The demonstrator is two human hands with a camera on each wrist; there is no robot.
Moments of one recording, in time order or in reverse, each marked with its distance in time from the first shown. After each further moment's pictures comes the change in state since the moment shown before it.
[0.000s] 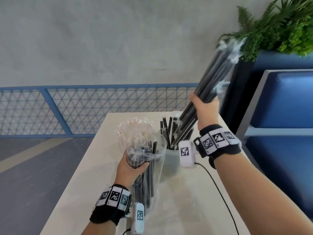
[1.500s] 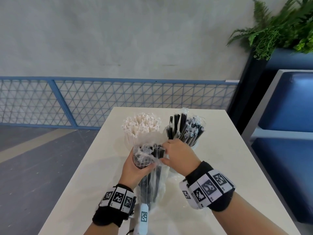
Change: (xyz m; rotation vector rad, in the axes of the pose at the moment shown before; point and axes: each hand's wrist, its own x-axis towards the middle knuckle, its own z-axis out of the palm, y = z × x) left_hand -0.009 -0.003 -0.002 -0.148 -0.110 0.035; right_hand -0.103 0.050 0.002 -1.400 -1.048 -0.451
